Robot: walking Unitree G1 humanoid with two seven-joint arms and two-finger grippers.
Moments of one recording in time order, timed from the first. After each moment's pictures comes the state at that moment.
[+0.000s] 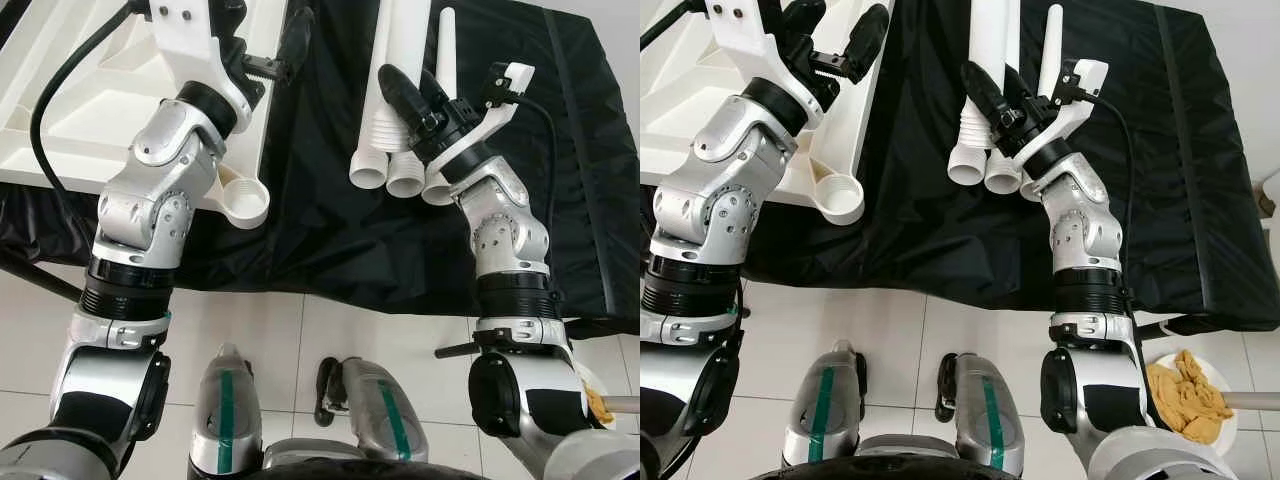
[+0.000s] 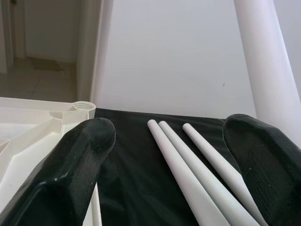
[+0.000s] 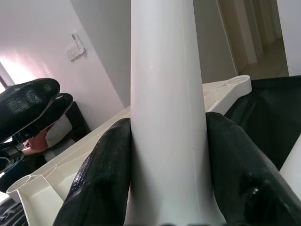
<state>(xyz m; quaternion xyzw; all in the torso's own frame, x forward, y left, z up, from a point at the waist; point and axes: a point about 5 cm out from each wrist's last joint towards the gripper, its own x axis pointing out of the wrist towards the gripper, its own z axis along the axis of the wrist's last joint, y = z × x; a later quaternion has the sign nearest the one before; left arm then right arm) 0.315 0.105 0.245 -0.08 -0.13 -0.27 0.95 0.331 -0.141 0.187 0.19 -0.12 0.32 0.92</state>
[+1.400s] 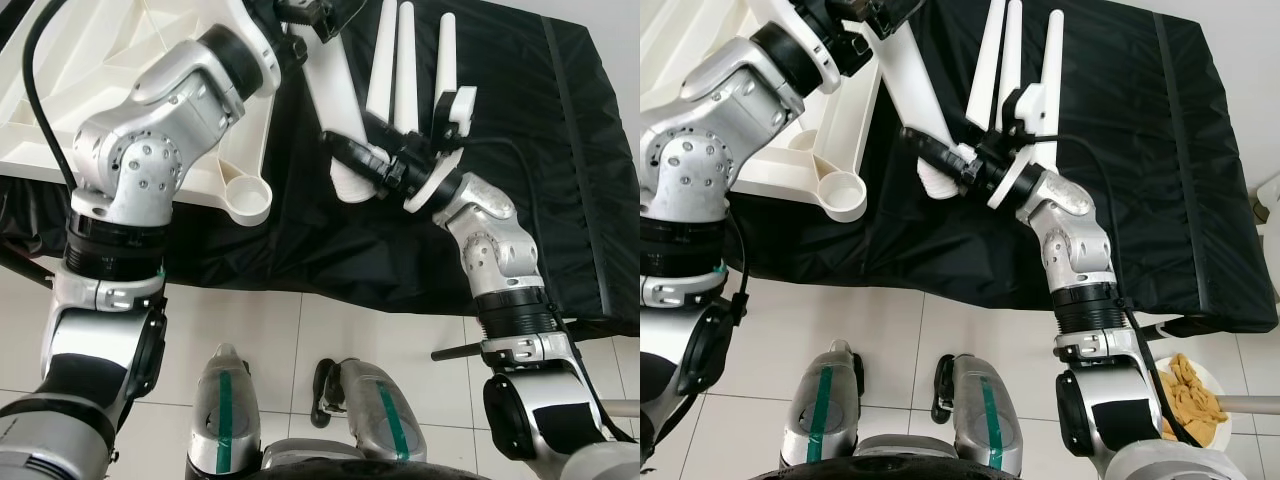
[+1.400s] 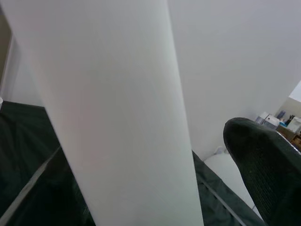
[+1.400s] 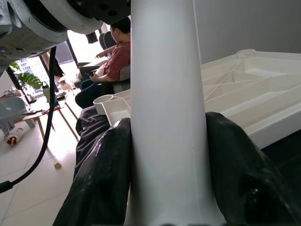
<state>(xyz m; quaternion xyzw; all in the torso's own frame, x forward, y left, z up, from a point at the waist) 0.315 0.079 0.287 -0.17 -0.07 -0.41 0.89 0.301 -0.108 0.171 0.08 -0.09 0.53 0.84</state>
